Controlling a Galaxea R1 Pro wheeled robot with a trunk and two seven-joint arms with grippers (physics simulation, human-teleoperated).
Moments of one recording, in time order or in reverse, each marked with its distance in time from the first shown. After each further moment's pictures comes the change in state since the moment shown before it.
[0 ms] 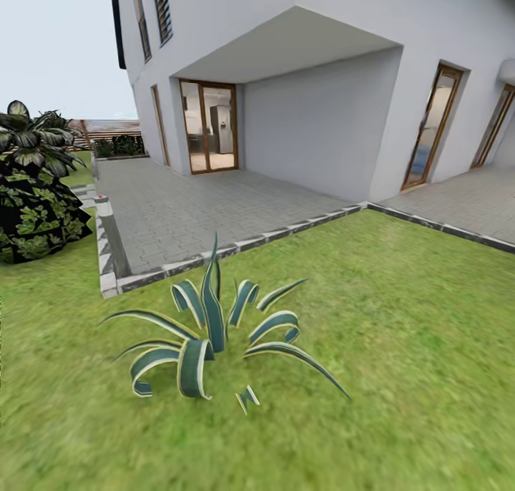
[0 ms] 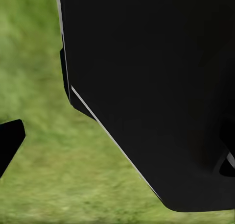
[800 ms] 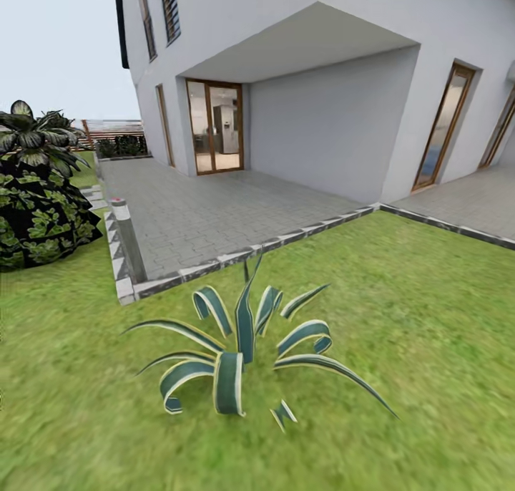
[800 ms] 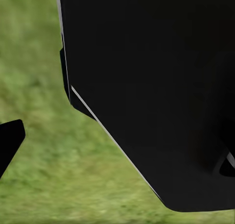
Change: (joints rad) left arm 0.000 0.000 0.000 0.000 -0.001 0.000 0.000; right arm 0.000 0.000 0.001 0.000 0.002 0.000 0.000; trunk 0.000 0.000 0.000
